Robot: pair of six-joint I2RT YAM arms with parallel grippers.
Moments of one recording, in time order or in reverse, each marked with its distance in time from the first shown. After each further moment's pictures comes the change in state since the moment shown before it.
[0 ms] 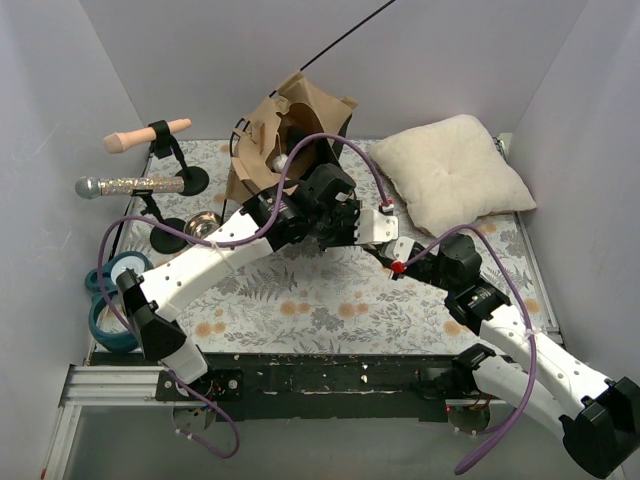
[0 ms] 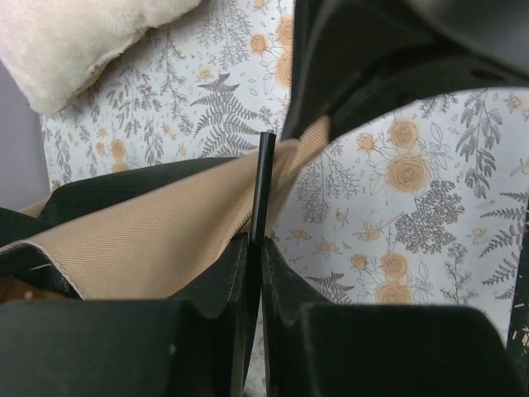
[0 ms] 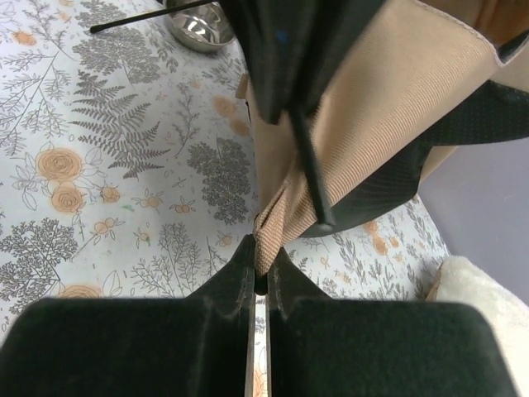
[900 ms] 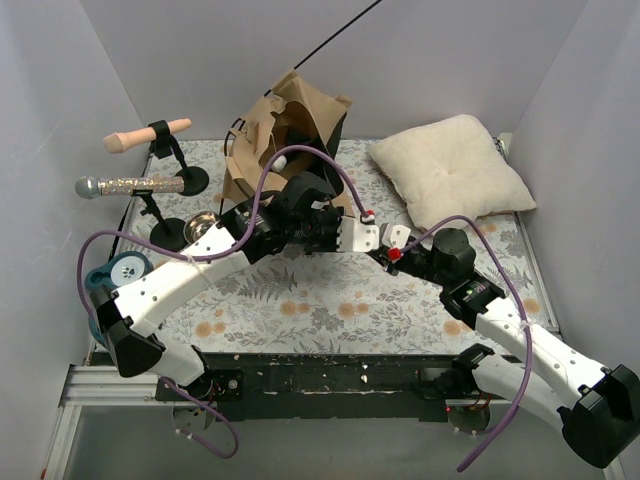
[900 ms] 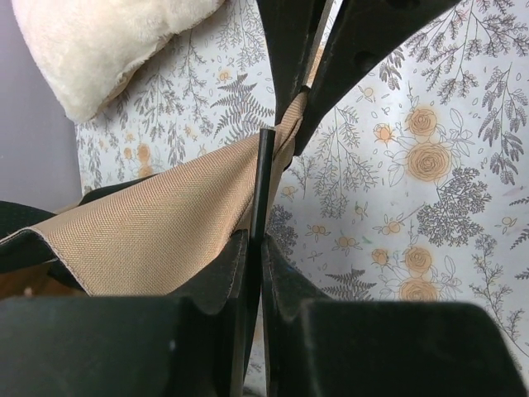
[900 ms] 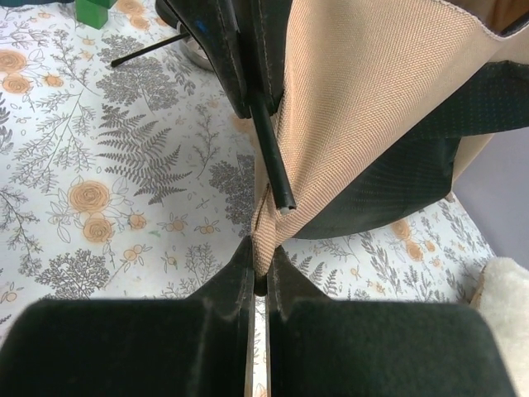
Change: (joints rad) left arm 0.034 -0.148 -0.192 0.137 0.031 0.076; right arm 0.033 0.063 0.042 0.023 0.018 0.124
